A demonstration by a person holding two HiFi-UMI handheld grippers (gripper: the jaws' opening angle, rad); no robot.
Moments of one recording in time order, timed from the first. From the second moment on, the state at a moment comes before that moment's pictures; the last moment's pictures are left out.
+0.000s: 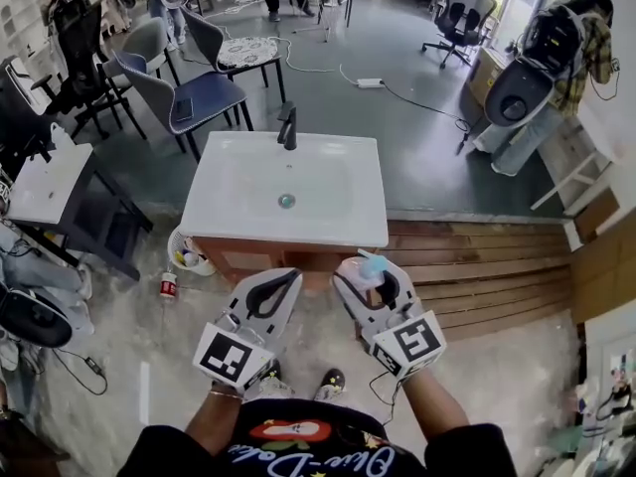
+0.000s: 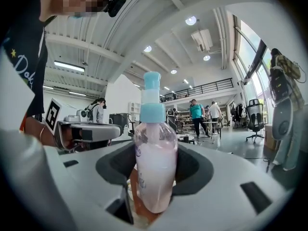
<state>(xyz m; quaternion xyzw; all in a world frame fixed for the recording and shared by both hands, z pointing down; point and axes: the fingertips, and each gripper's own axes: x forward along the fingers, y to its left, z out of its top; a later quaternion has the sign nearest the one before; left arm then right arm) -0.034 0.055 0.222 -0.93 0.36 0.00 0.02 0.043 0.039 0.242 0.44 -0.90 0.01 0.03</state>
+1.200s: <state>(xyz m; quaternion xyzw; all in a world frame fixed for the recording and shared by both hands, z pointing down) -0.057 0.046 0.262 -0.94 0.34 -0.02 -0.02 0.037 0.040 0.283 0.48 -0.88 0.04 0.04</state>
